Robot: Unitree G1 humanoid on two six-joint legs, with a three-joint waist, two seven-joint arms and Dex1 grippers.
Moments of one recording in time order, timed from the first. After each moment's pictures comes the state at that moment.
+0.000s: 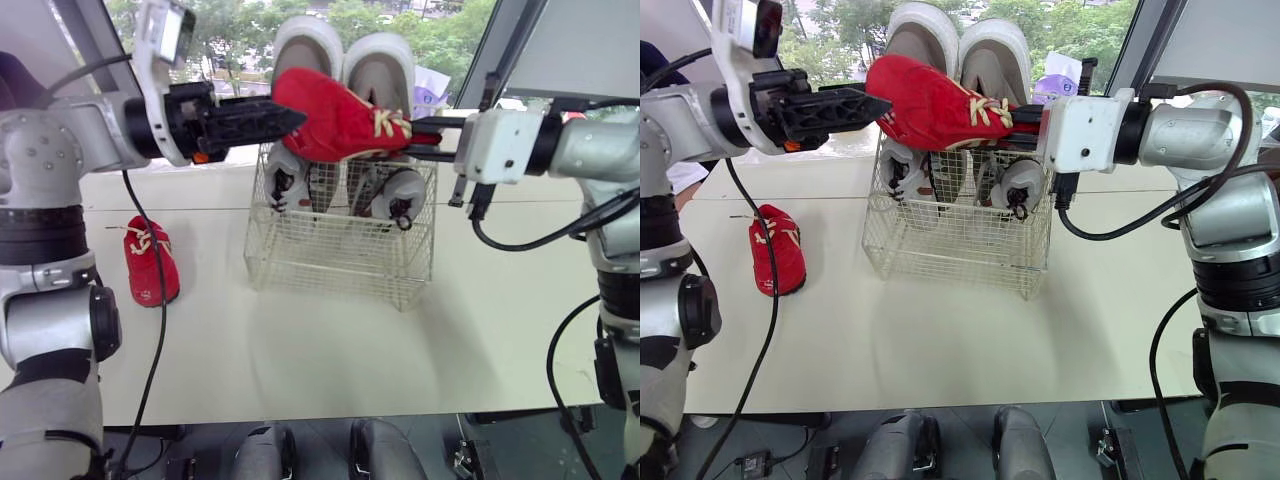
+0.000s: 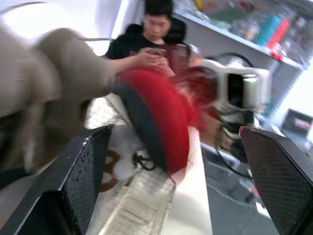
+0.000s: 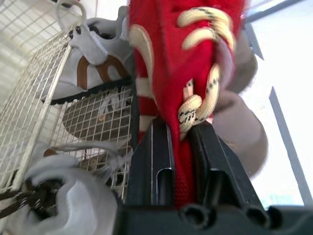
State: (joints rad) left arm -1.19 0.73 0.14 0.16 -0.98 1.22 -1.03; right arm -0.95 -0.88 0.08 -0.12 0.08 0.00 1.05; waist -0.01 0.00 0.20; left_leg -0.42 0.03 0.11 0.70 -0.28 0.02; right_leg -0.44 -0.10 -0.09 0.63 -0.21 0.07
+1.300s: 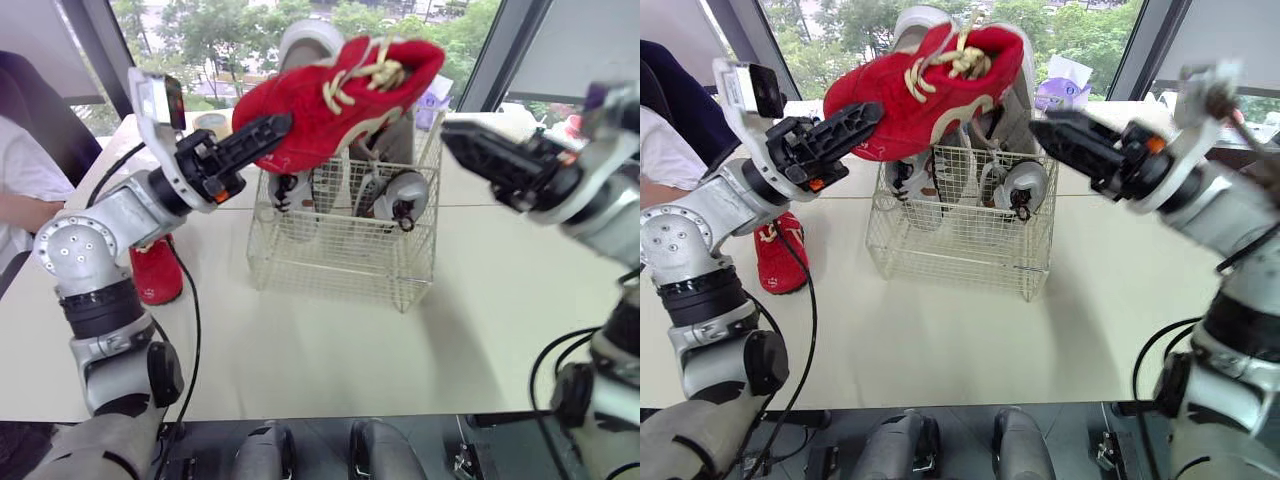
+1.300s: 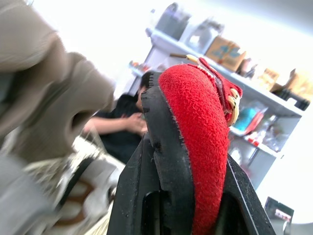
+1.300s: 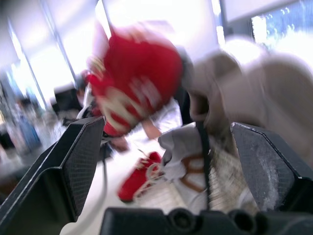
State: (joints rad) left arm -0.87 0.37 0.46 -0.07 -1.32 1.16 -0.55; right arm -0.69 -0.57 -0.49 -0.20 1.28 1.10 0.57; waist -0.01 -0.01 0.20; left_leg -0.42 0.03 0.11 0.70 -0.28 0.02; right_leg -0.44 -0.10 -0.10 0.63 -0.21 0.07
